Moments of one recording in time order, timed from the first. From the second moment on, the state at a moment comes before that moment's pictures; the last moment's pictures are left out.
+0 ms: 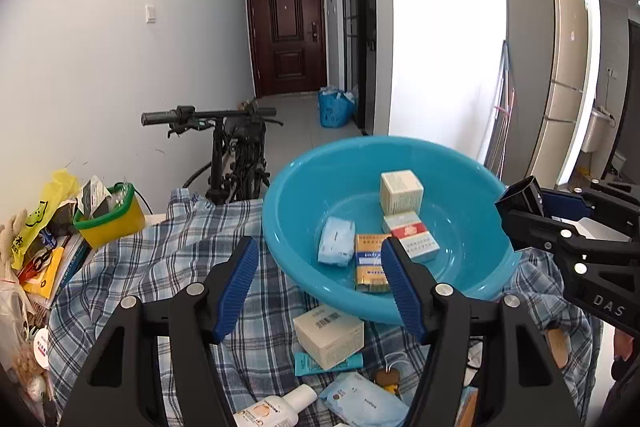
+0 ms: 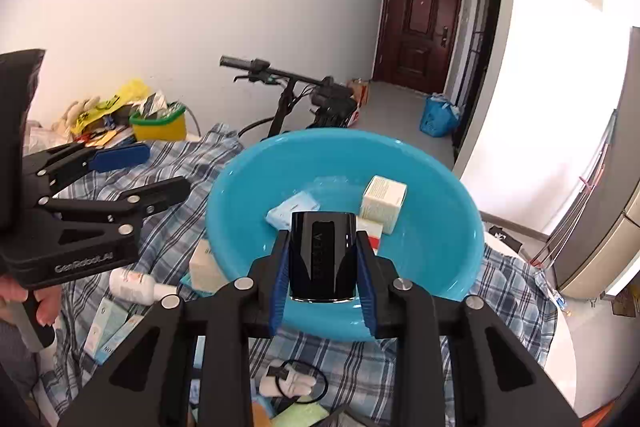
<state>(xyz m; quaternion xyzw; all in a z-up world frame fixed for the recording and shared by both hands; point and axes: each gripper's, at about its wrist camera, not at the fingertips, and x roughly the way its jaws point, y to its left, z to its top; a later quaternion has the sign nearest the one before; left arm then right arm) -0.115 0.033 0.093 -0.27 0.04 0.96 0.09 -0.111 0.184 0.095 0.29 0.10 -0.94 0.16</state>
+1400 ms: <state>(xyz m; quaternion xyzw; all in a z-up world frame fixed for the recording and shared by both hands) -0.160 0.029 0.006 -0.36 -0.02 0.93 0.07 -0.247 0.236 0.060 0.36 0.03 -0.93 0.08</state>
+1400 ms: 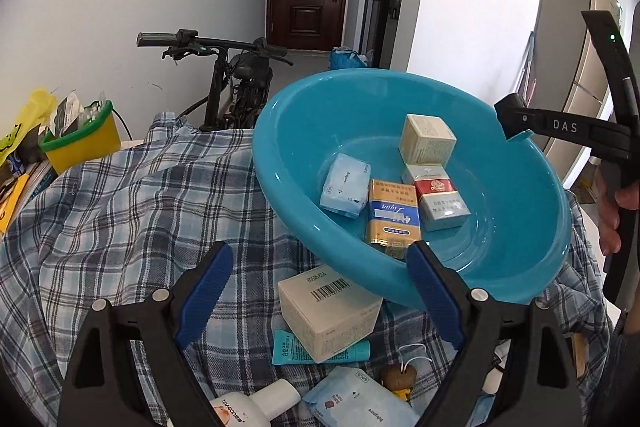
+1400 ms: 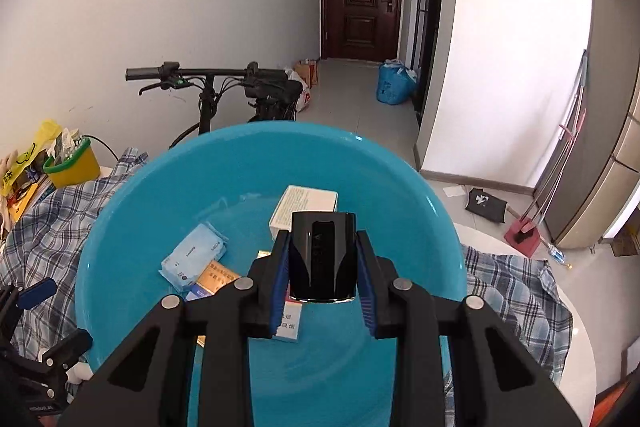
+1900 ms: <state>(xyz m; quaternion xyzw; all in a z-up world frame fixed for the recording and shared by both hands) -0.138 0.026 -0.034 -0.43 0.04 0.90 0.06 -0.285 0.227 0.026 0.45 0.04 -0.89 0.10</state>
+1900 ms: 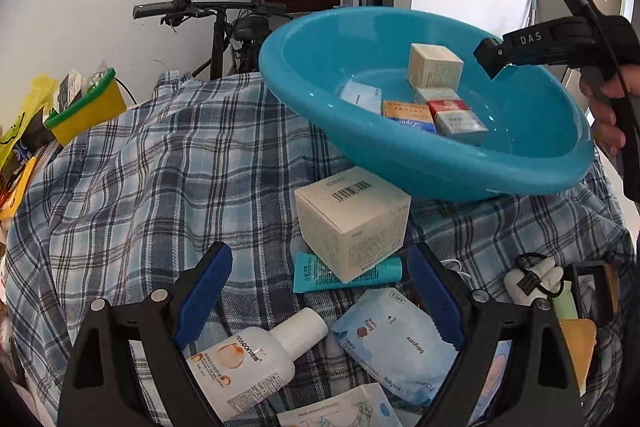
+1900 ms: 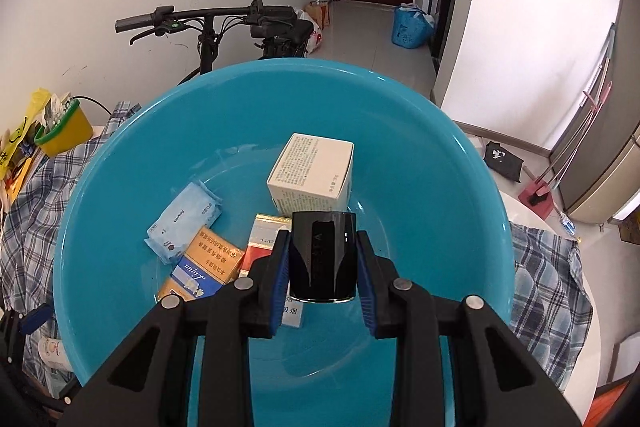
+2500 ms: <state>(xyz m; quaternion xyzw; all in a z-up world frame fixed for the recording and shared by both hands) -0.140 0.029 -0.047 -0.45 0.05 0.89 0.06 -0.283 0.231 0.032 0.44 0.03 -0.89 0.09</state>
